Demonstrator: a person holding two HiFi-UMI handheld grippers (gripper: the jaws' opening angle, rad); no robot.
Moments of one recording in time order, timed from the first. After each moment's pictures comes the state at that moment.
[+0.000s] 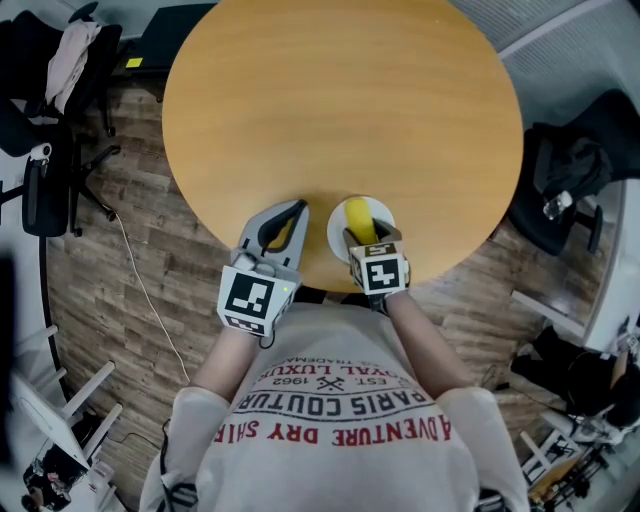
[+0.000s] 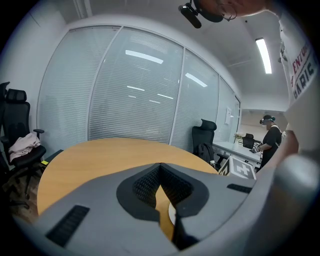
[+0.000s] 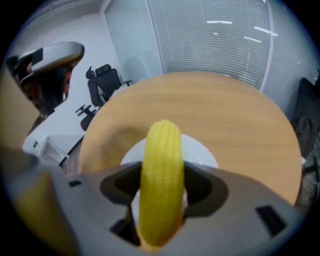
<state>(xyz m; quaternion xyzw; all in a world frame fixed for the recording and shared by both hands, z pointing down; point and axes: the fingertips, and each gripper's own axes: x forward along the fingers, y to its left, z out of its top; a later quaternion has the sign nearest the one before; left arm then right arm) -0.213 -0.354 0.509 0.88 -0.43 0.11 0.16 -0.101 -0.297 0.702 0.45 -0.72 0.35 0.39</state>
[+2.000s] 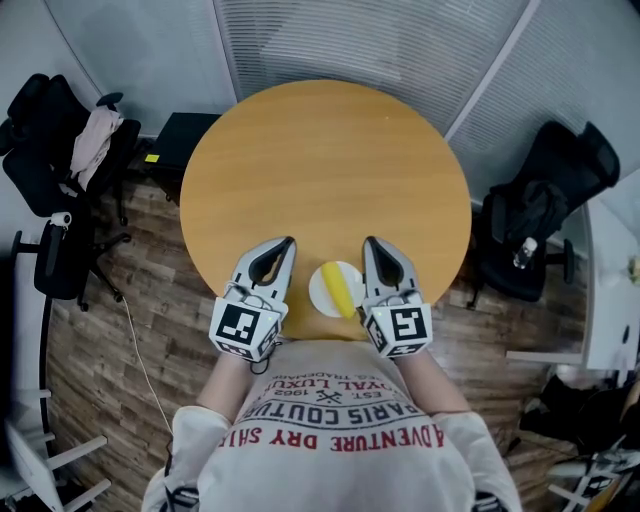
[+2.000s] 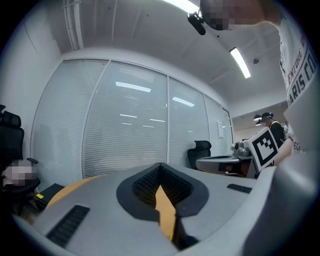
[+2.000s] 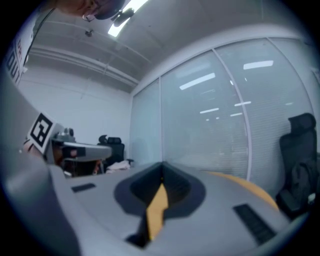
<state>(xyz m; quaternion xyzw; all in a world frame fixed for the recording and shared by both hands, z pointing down) -0.198 -0.339 0.383 0.91 -0.42 0.00 0.02 -0.066 -0.336 0.402 0.56 -0.83 0.03 0.02</state>
